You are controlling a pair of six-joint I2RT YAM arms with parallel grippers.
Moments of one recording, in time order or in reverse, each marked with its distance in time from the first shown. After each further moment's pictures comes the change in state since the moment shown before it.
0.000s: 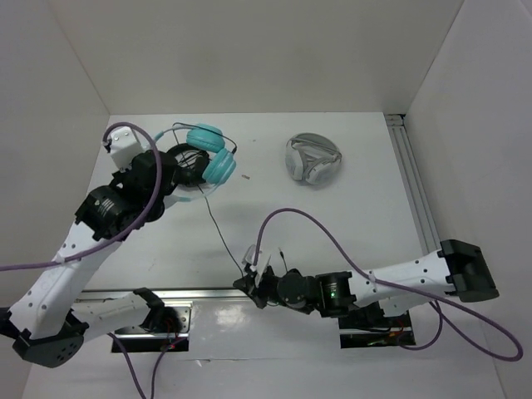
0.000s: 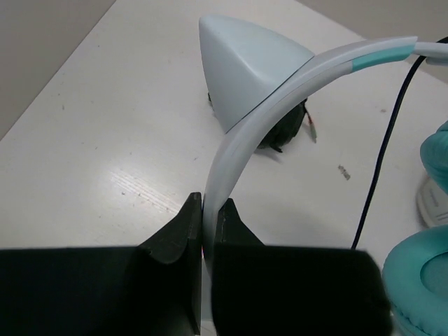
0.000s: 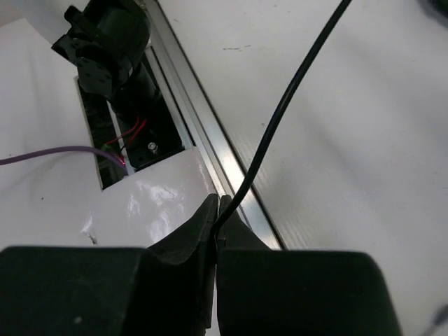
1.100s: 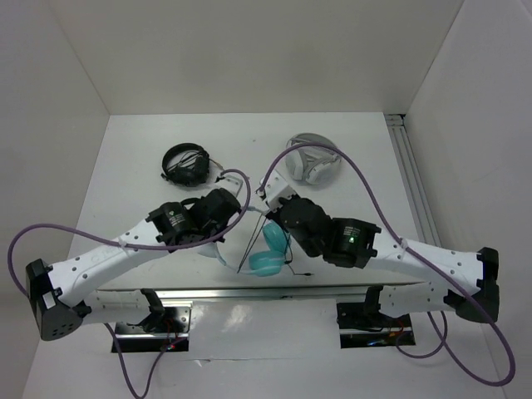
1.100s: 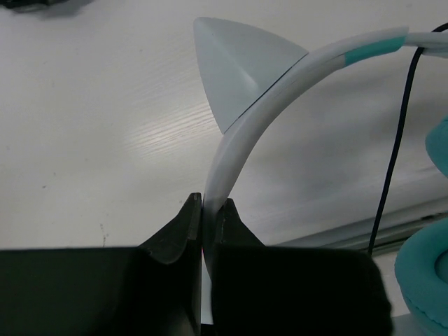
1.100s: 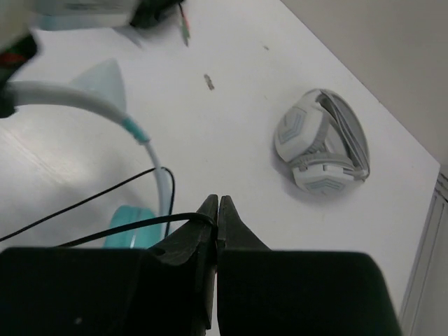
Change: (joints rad) left arm -0.287 0.158 -0.303 0.129 0.437 0.385; right arm -0.285 -0.013 0.570 -0.765 0.390 -0.352
